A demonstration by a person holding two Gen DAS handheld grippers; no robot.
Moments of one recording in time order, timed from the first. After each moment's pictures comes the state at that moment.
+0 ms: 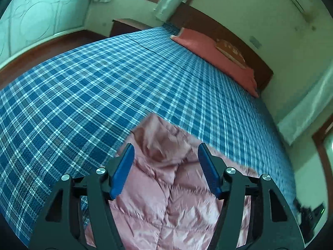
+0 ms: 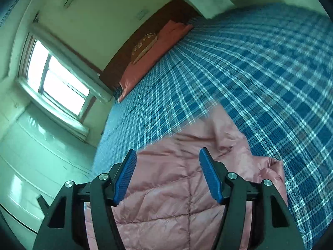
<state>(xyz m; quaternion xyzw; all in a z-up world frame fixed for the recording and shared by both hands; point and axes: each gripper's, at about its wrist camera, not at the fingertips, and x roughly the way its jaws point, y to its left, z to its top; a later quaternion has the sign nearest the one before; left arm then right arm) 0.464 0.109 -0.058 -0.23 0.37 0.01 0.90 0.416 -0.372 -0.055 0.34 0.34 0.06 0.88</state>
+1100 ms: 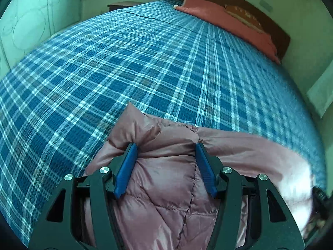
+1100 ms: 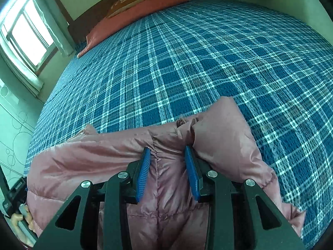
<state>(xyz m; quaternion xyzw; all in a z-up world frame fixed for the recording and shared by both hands) 0.542 0.074 -0.143 -0.14 0.46 0.05 0.88 0.502 -0.364 -0.121 0.20 0.46 -0.03 0.87</state>
